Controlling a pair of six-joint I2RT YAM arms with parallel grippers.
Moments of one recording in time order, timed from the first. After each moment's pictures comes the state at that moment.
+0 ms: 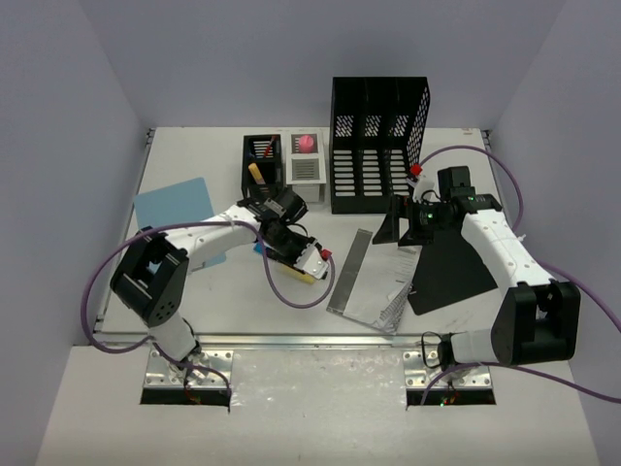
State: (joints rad) left arm -0.62 1.66 1.14 -0.75 0.57 1.49; right arm 0.07 1.37 0.99 -0.71 -0.66 0.10
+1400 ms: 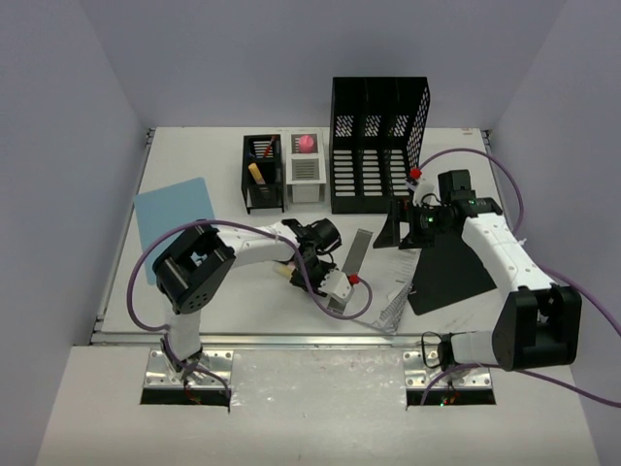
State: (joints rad) left arm -0.83 1.89 1.20 -0.73 0.31 1.19; right arm 0.07 1.35 0.96 -0.71 -0.66 0.07
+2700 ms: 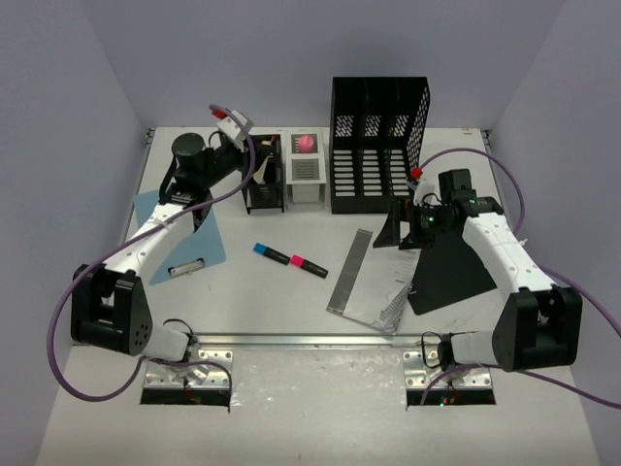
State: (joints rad) left arm -0.18 1.40 1.07 0.30 0.56 0.11; right arm 0.07 1.34 0.97 -0.73 -0.66 0.09
